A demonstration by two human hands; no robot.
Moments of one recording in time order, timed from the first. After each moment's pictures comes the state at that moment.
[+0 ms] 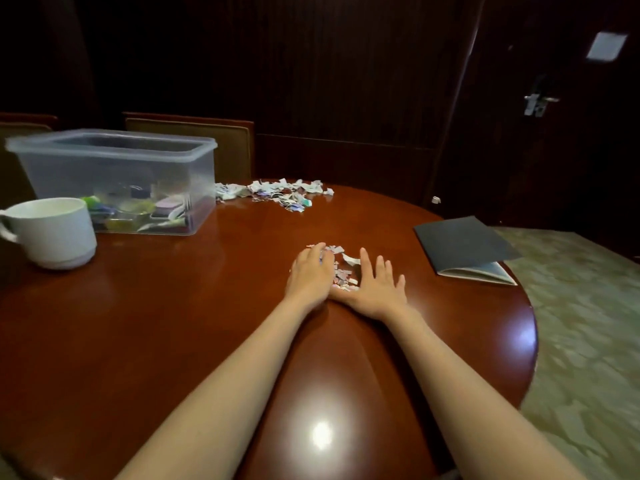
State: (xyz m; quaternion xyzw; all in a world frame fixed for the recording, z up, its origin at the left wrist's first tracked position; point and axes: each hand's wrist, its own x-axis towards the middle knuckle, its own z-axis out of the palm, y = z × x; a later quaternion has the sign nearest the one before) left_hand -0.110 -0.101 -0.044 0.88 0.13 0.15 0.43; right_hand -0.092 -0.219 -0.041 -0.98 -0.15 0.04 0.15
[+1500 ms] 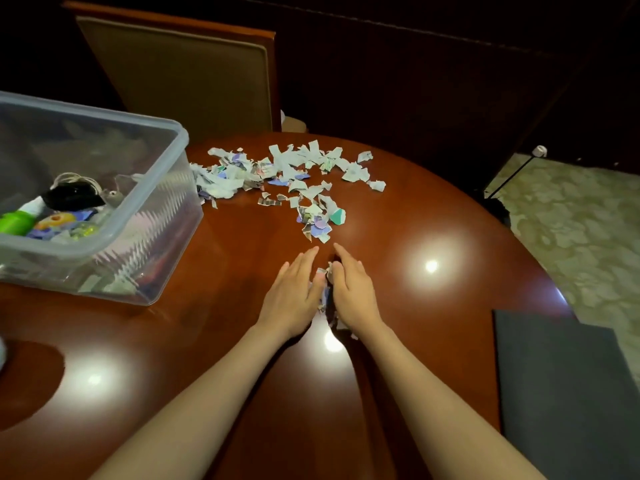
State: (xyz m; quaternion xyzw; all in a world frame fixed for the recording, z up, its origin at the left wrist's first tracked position) left_hand 0.070 0.004 -0.024 0.93 0.17 0.01 0.33; right_hand 0.130 -0.091 -0.026 -0.88 -0.24 0.13 0.39
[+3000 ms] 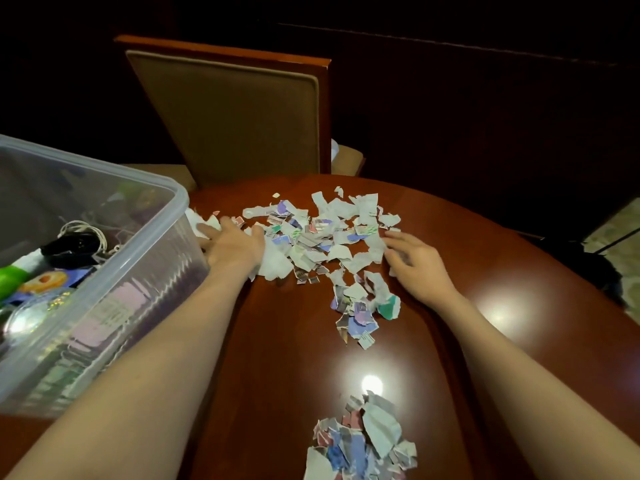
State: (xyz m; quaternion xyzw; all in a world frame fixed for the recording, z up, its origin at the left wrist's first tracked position) left_hand 0.202 0.197 -0.013 0.79 0.58 -0.02 0.20; right_hand 0.346 -0.017 -0.036 -0.87 -0.40 0.07 0.28
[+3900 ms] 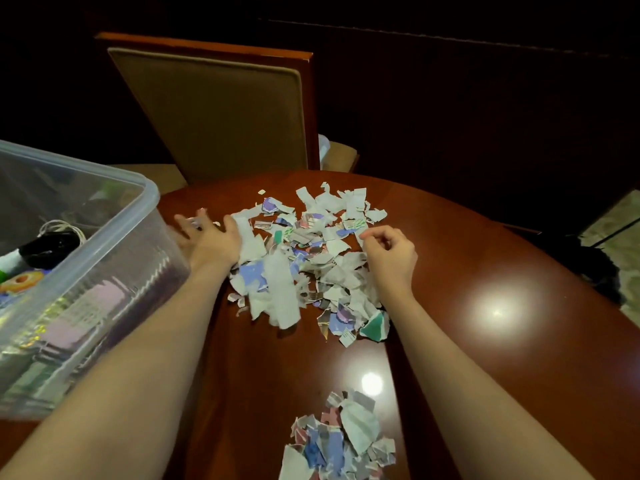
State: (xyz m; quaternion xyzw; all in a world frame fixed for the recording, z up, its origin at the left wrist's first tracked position) left_hand 0.204 0.209 -0.033 0.76 0.61 0.06 0.21; right_hand 0.315 0.012 -0.034 -0.77 -0.12 0.08 0.62
